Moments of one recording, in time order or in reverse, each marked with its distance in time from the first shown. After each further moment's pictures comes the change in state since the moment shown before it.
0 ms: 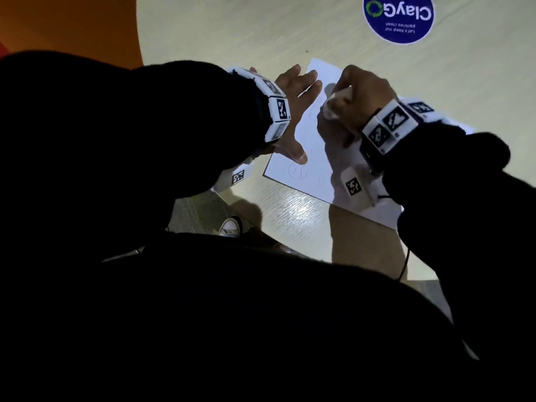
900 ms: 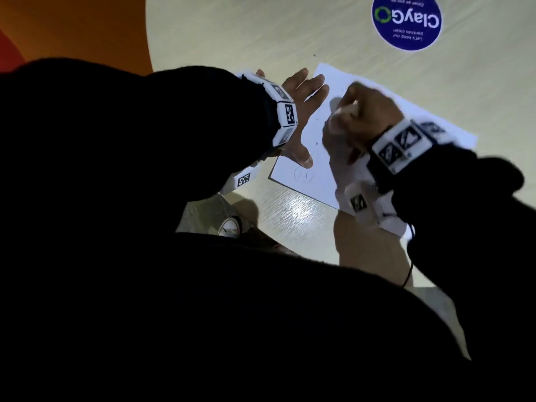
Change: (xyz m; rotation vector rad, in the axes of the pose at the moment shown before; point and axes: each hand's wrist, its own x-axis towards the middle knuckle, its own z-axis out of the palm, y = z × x) left_hand 0.000 0.000 0.001 0.002 -0.012 -0.007; right_hand -0.004 0.009 0.009 0.035 -0.029 -0.009
